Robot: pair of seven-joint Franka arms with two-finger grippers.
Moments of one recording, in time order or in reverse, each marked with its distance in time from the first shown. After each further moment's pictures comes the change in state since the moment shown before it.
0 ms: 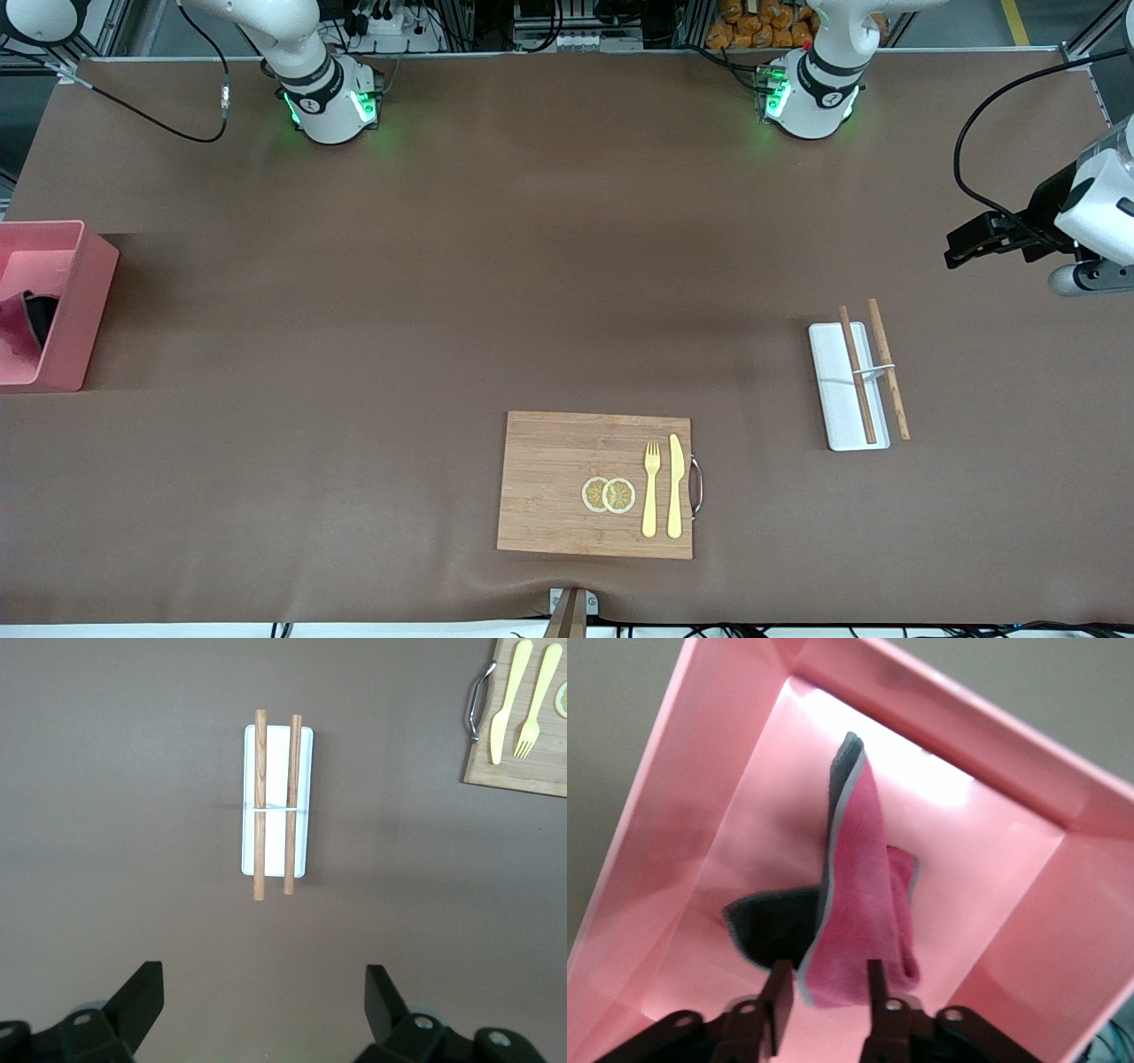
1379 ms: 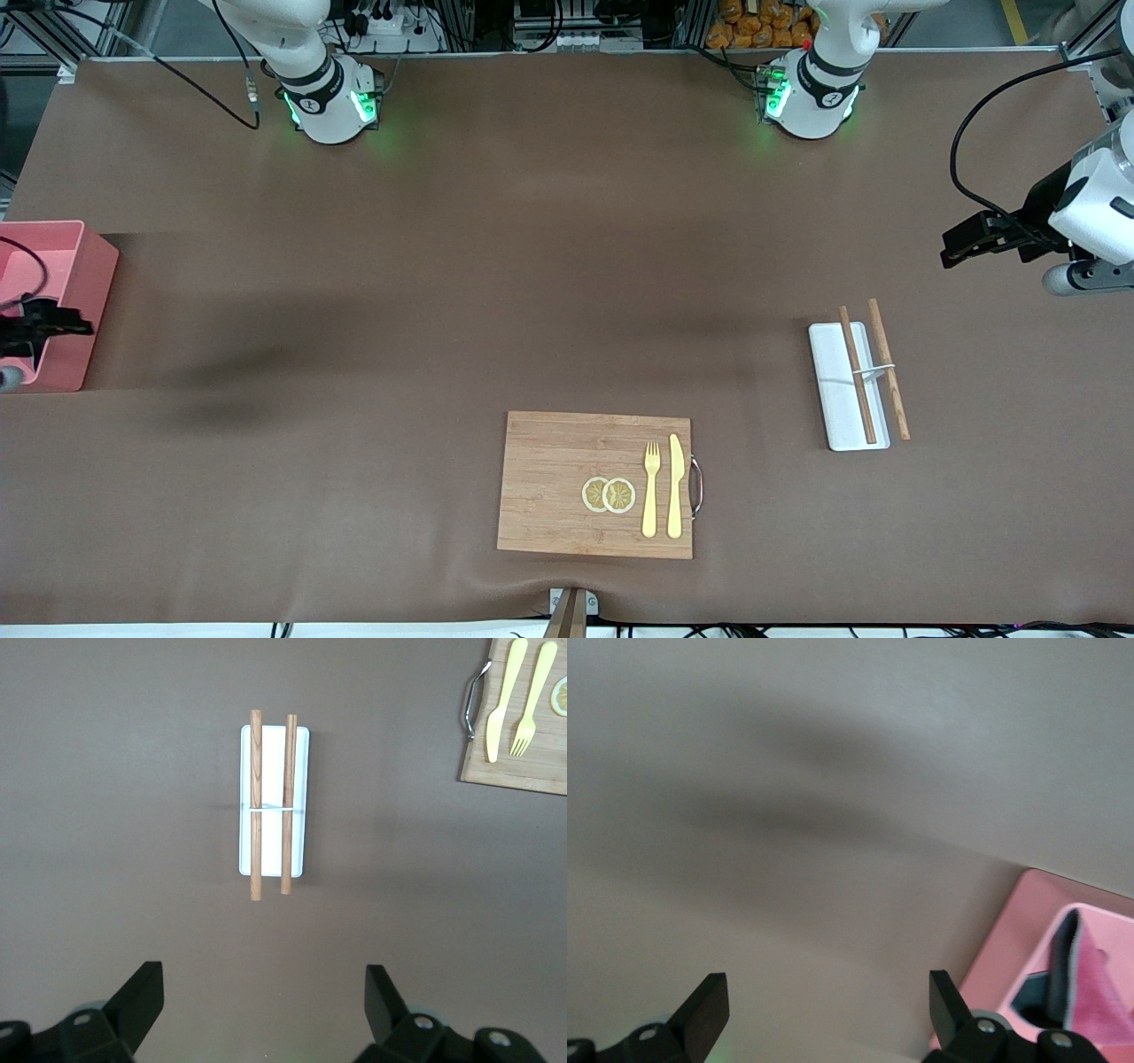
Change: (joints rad) left arm -0.006 0.000 -0.002 0.000 0.000 0.000 0.000; right arm 0.473 -0.225 0.038 0.033 0.008 -0.432 0.666
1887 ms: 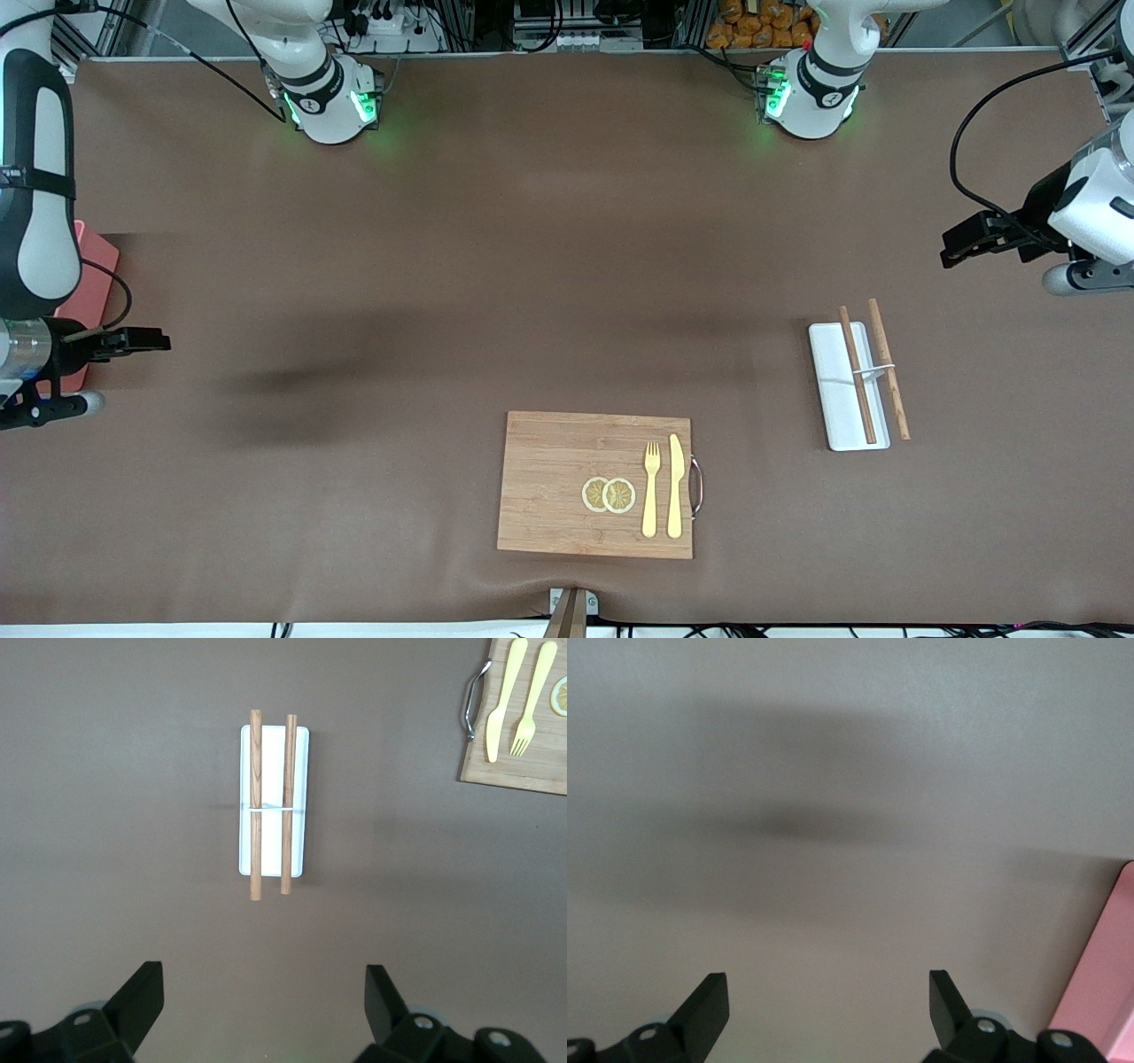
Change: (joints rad) left arm 0.000 0.000 0.000 0.000 0.000 0.000 0.000; right arm 0.121 -0.008 0.001 -0.002 0.074 -0.027 0.306
